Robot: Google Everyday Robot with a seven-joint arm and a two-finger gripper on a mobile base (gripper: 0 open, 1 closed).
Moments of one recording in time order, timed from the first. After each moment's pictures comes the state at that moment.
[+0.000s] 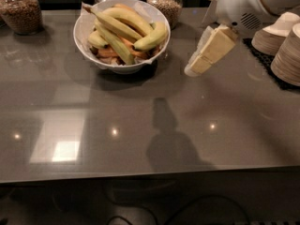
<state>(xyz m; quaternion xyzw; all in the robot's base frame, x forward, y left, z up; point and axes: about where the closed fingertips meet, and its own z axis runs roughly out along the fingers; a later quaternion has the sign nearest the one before) 0.536 -0.100 1.021 -0.60 0.69 0.01 0.40</state>
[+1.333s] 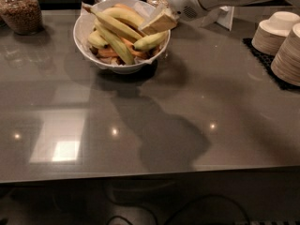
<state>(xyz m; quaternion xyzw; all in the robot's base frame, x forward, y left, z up) 0.637 -0.007 1.028 -0.62 0.60 0.04 0.51</state>
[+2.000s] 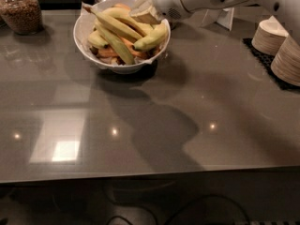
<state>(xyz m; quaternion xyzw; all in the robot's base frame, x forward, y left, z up) 0.658 0.024 1.018 -0.62 0.58 0.06 0.52</state>
